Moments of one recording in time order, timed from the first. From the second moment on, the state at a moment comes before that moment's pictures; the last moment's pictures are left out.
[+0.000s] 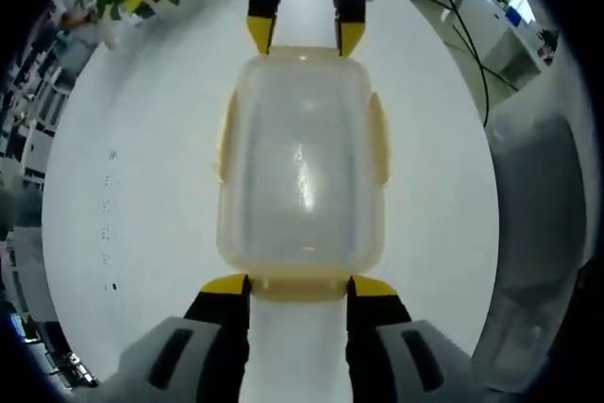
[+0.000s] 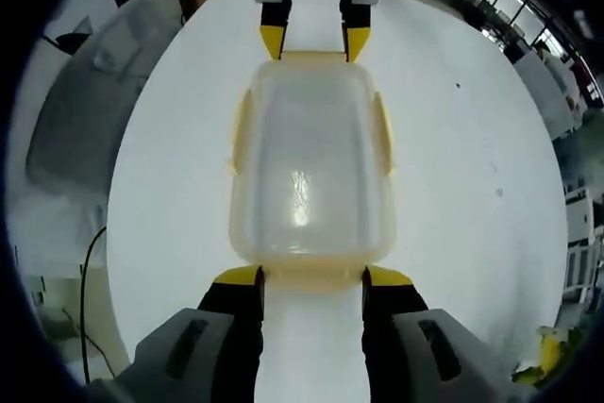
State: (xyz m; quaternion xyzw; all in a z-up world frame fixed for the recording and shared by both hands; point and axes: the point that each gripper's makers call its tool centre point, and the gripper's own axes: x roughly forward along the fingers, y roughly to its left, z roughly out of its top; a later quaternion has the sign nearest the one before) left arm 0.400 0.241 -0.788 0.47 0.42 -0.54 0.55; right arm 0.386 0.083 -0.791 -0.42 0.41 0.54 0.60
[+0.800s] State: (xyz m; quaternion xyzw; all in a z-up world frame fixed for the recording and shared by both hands) left arm 0.406 0.243 -0.796 0.50 0.42 -0.54 0.54; right arm 0.386 0.081 -0.797 -0.42 0.43 0.54 0.59
